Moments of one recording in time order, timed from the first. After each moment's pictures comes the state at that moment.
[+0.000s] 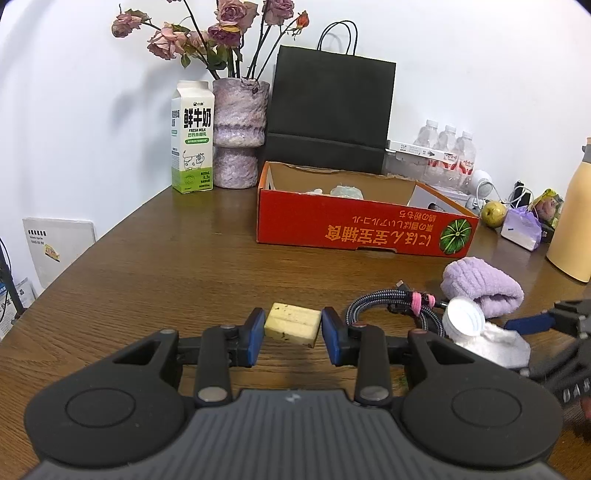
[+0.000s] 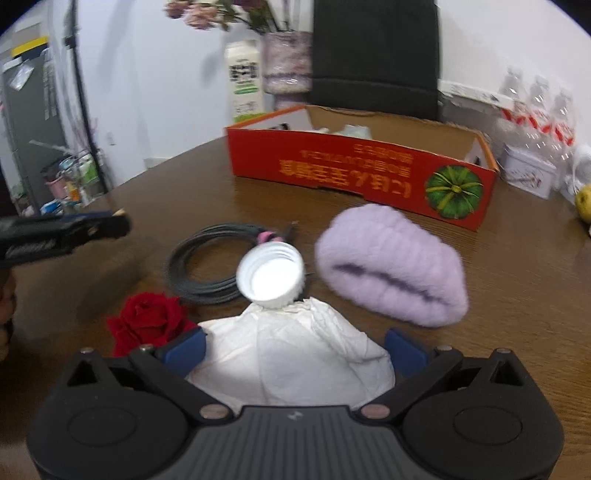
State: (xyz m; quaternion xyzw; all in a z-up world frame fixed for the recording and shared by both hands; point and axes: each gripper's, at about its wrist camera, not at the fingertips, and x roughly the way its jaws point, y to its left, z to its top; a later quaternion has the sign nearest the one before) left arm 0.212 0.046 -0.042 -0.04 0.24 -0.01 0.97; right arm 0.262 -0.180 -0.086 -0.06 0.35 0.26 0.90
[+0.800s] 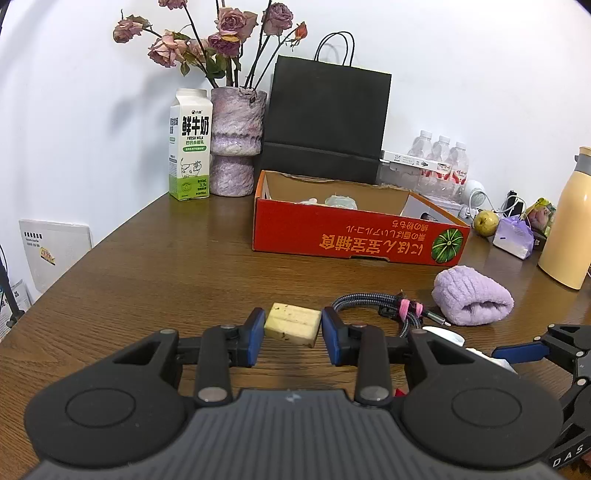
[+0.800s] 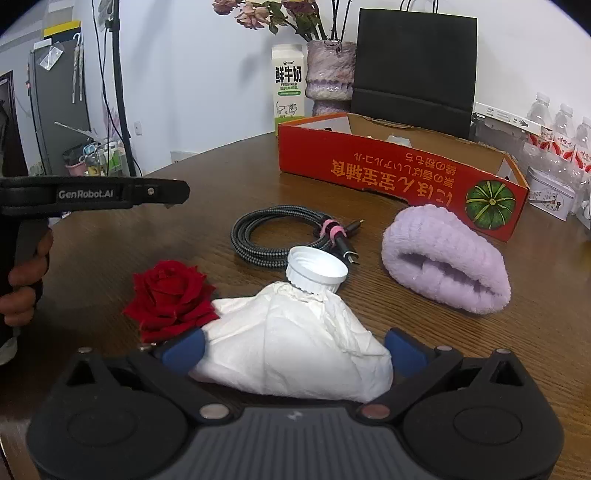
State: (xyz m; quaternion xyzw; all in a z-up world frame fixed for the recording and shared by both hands) left arm 0.204 0.048 -0.039 -0.05 0.22 -0.02 0.97; right arm 0.231 -0.158 -0.089 -0.09 0.33 0.28 0.90
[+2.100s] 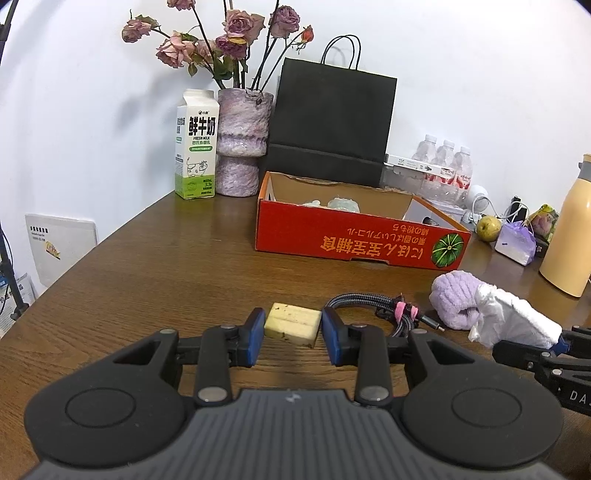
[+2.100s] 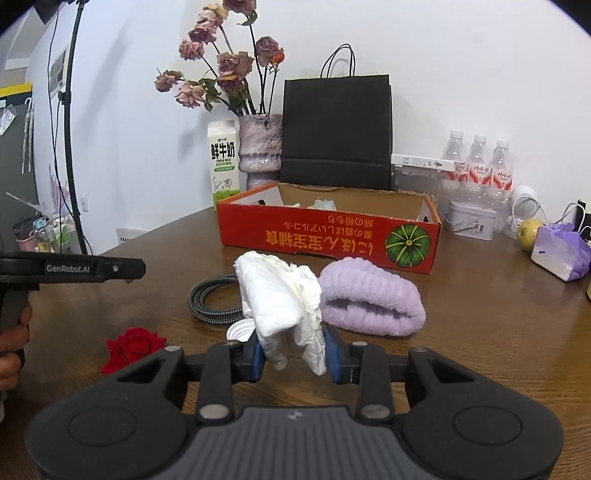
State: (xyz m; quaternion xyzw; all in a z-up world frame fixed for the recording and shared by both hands) left arm 0.198 0.041 -0.033 -0.06 0.22 -0.01 0.97; right arm 0.198 -0.184 -0.068 -0.03 0.22 0.18 0.96
